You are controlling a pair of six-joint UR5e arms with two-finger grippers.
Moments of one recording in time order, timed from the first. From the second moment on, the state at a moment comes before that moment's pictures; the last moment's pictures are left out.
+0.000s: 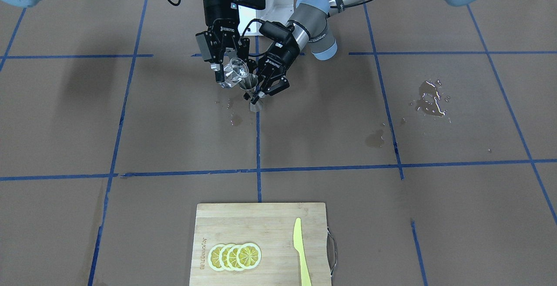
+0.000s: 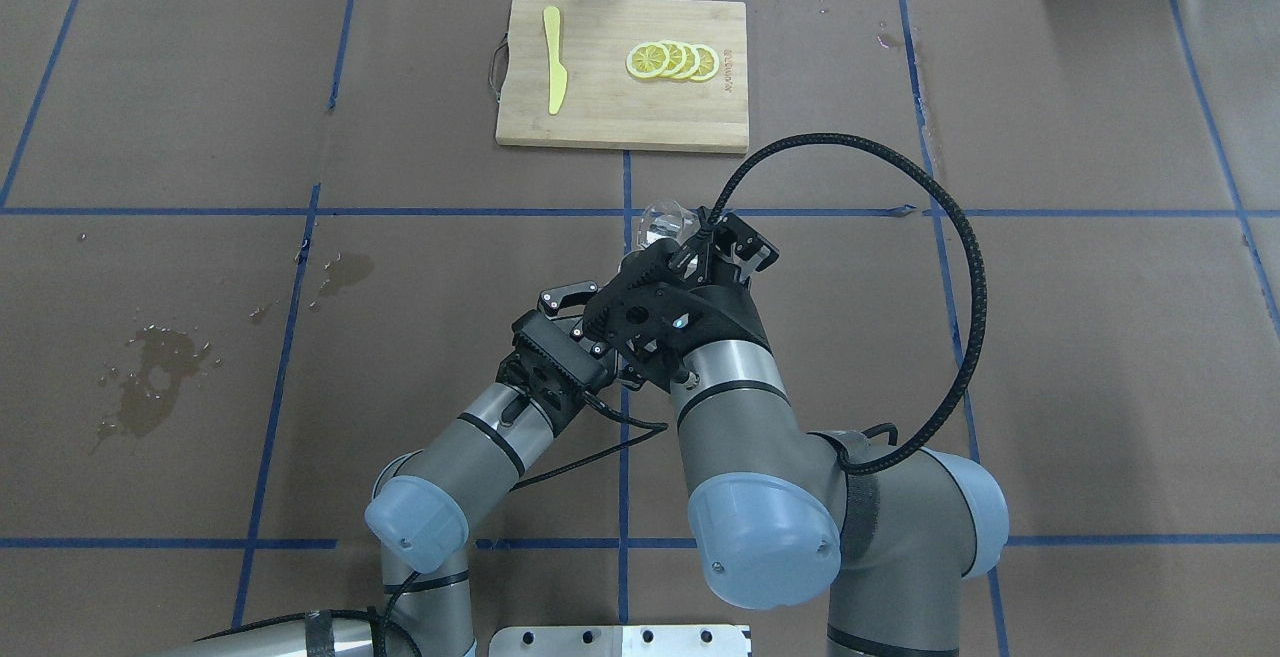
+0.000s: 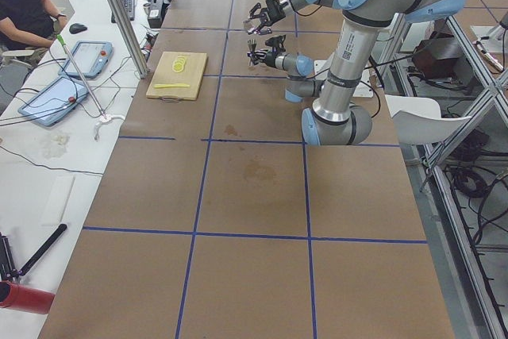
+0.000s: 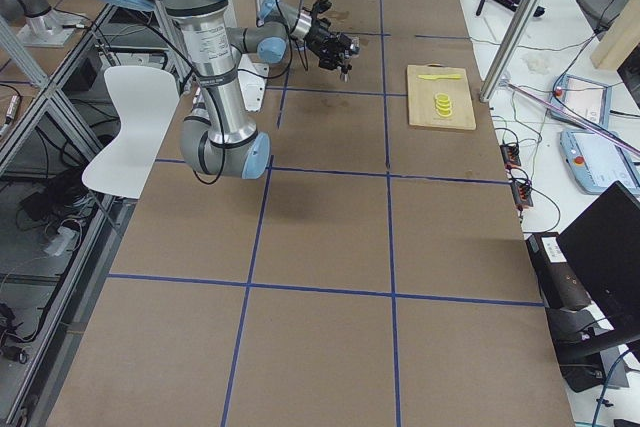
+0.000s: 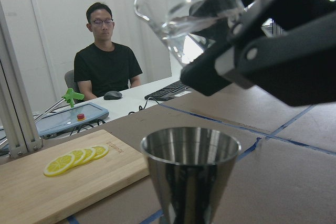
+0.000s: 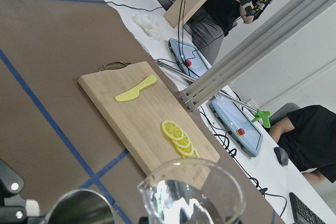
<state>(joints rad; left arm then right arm) -0.21 -2.22 -1.28 -3.10 -0.89 -0.29 0.20 -1.03 1.96 -1.45 0.68 0.37</state>
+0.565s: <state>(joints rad) -0.21 -2.22 -1.28 -3.10 -0.89 -0.29 0.20 -1.03 1.95 -1.46 0.66 0.25</state>
